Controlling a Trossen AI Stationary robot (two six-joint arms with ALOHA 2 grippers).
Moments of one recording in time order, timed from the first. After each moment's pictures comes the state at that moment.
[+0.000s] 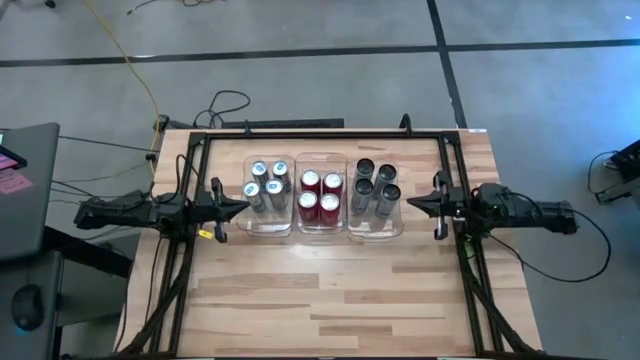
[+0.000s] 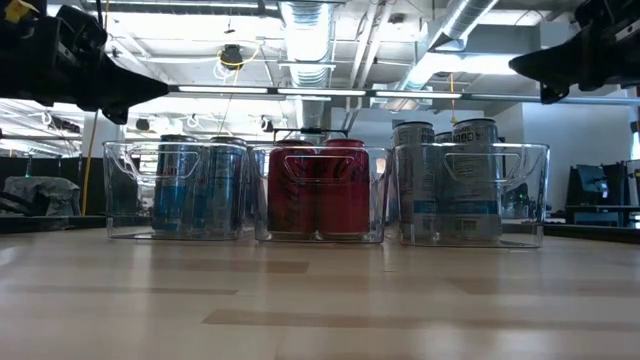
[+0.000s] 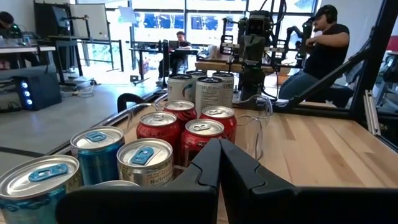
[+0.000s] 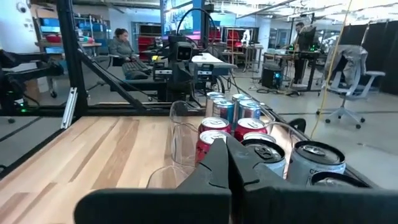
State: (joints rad) left arm -0.08 0.01 0.04 -0.03 -0.31 -0.01; right arm 0.01 0.00 0.16 -0.11 0.13 -0.05
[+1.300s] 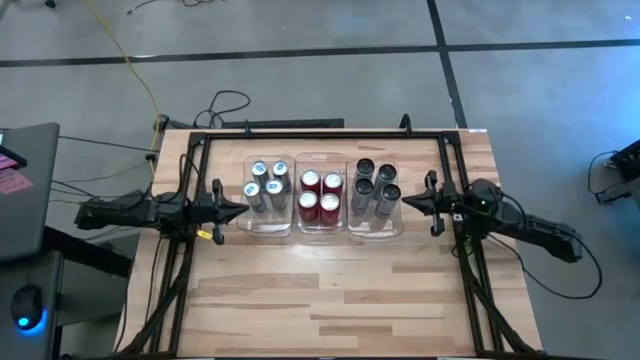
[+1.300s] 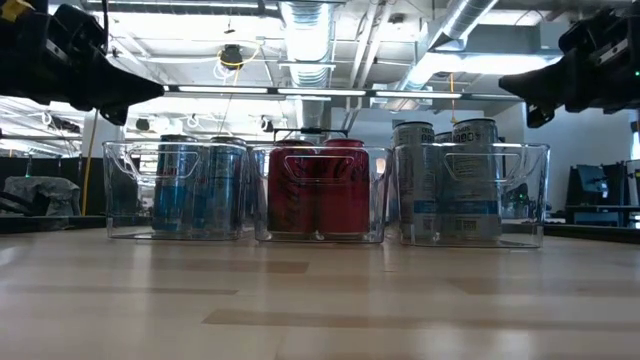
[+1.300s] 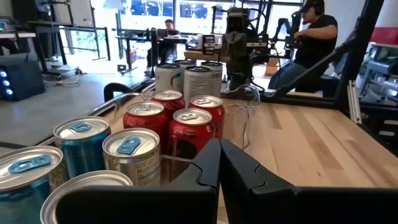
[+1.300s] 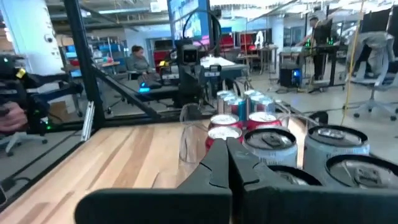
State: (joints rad) left arm -0.08 0.00 0.06 -0.09 -0.26 -0.04; right arm -0.32 0.00 0.04 0.06 -0.27 0.10
